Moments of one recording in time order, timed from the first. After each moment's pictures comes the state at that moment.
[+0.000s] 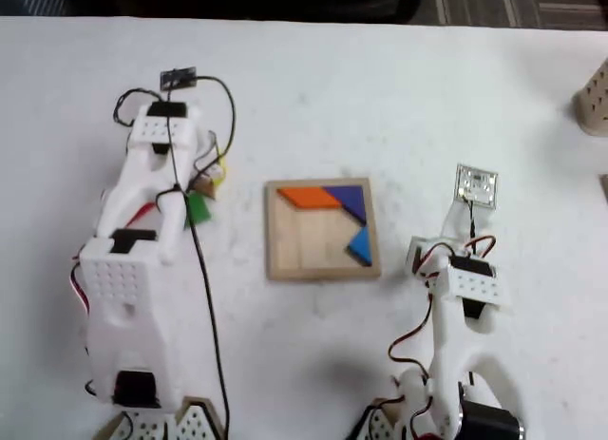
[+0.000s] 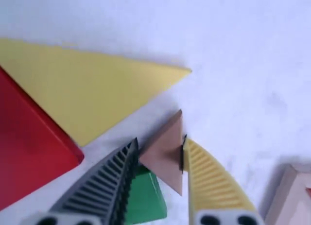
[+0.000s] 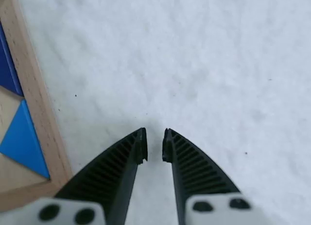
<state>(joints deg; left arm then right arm) -4.6 39.5 -20.5 74.9 19.5 9.1 -27.0 66.4 32.2 0.9</state>
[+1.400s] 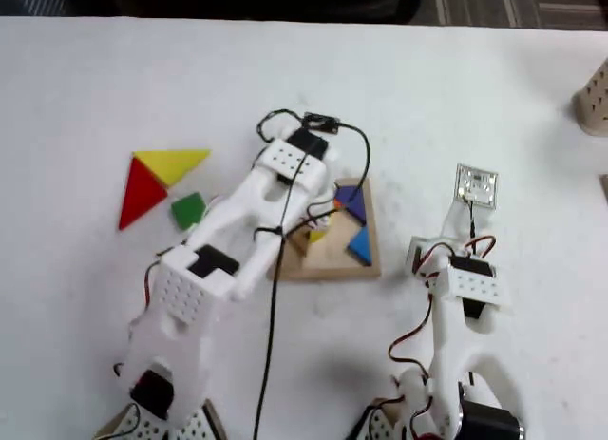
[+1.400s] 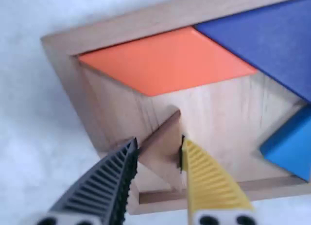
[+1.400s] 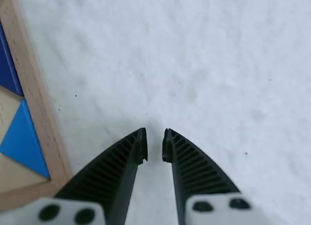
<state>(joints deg) 24.1 41.1 -22.6 85.8 25.6 9.1 -27.0 66.4 32.2 0.9</state>
